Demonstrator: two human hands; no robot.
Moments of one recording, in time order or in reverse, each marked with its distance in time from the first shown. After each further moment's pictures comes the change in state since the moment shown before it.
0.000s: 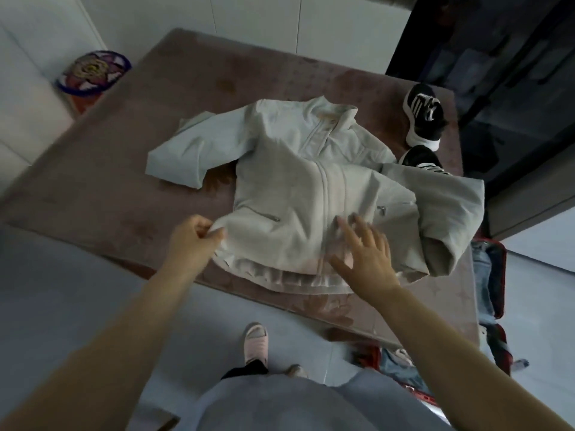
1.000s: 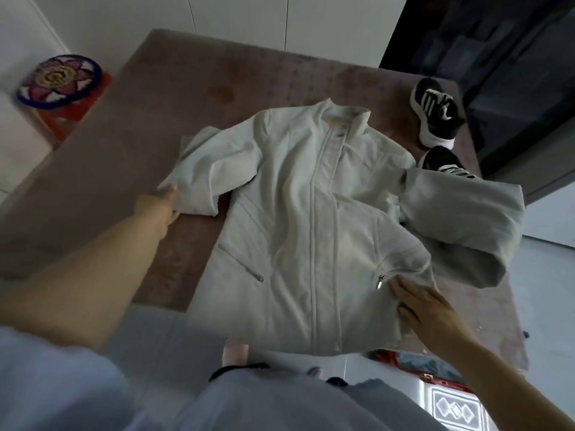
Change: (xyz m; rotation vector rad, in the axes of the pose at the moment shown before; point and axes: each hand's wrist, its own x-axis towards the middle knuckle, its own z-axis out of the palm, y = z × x) left_hand 0.202 -0.028 -0.055 -0.497 0.148 -0.408; right_hand -0.039 0.038 0.029 -0.172 -0.139 0.119
